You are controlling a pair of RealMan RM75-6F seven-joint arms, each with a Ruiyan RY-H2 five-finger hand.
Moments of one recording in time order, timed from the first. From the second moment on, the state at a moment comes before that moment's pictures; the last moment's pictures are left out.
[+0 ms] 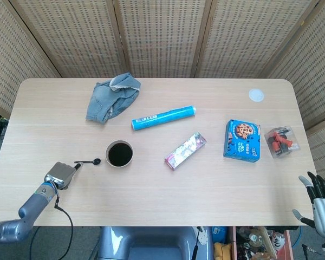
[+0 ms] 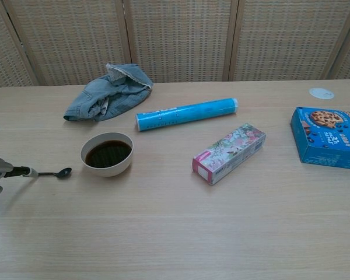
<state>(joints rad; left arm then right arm) -0.78 -1.34 0.20 -1.49 0.74 0.77 0.65 -0.05 -1.26 0.02 -1.31 -1.53 1.56 0.11</state>
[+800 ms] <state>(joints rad) -0.64 -1.36 0.13 -1.43 1.07 0.99 0.38 -0.05 -1.26 0.02 -1.30 -1.53 1.56 0.13</state>
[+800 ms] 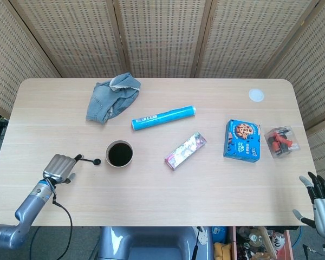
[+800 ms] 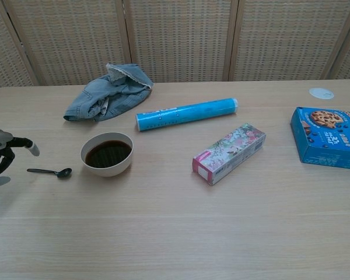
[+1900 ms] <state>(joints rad) -0.51 -1.61 -0.01 -0.93 1.27 1.09 0.07 -0.04 -1.26 0.03 -1.30 -1.54 1.56 0.12</state>
